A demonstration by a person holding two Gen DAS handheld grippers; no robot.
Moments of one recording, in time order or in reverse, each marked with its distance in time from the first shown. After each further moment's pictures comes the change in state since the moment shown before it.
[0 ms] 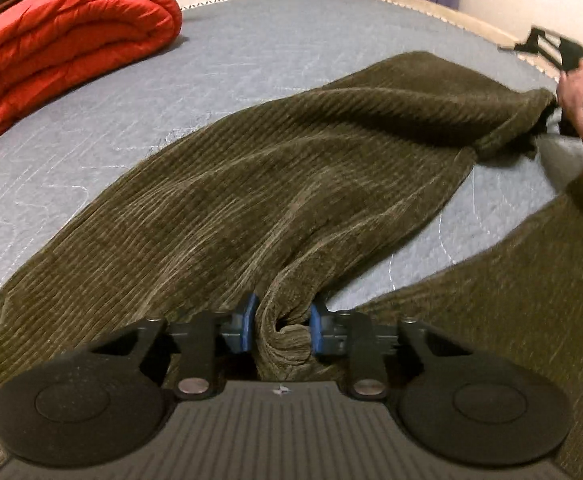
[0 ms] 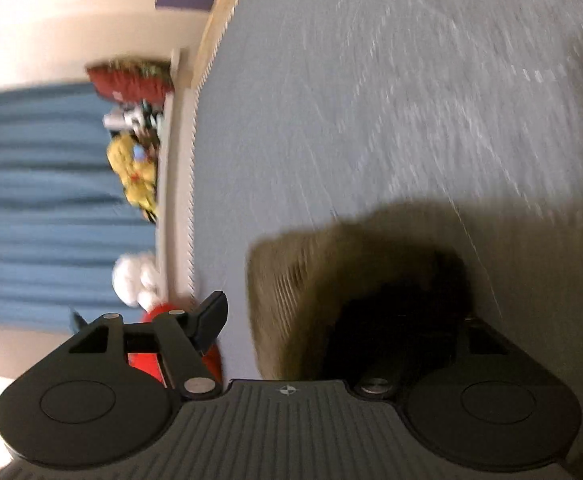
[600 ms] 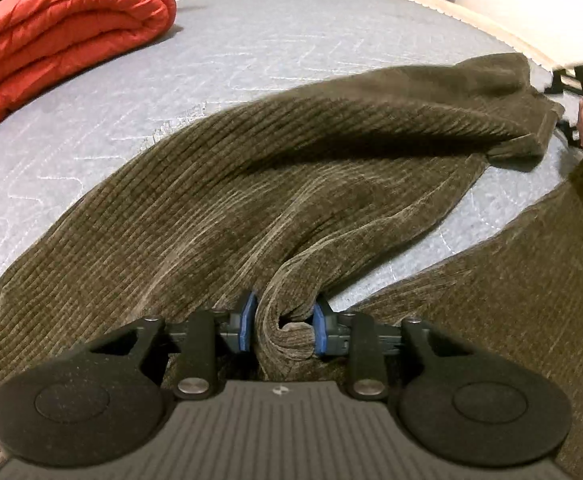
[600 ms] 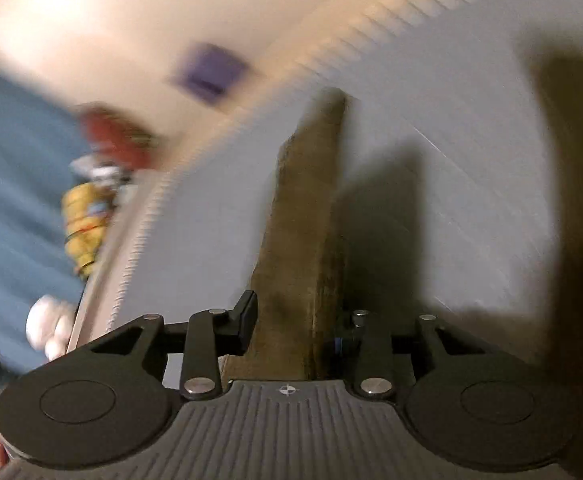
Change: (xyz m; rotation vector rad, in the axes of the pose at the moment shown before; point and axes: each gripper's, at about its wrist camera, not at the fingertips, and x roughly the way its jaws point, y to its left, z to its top) left arm 0.007 0.015 0.006 -0.013 0.033 -0.035; right arm -0.033 0.008 0.024 -0.162 -0.311 -0.291
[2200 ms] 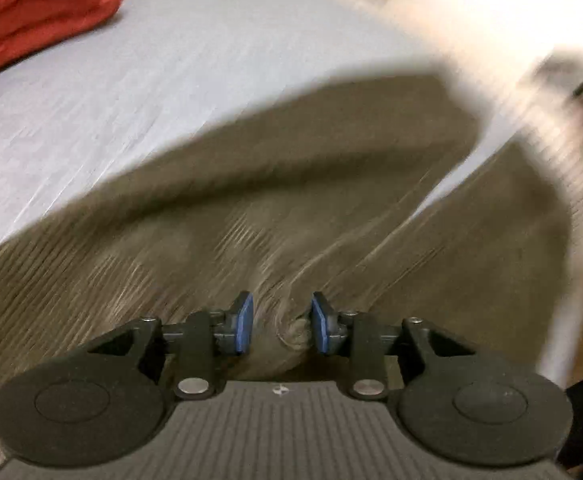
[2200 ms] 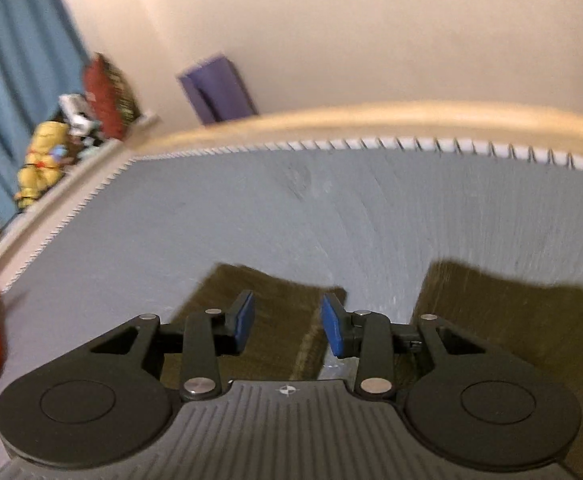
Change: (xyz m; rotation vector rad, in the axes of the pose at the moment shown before) left arm -0.041 0.034 -0.007 0.066 0.107 -0.208; right arm -0.122 0.046 0.053 -0.642 -0.208 -0.127
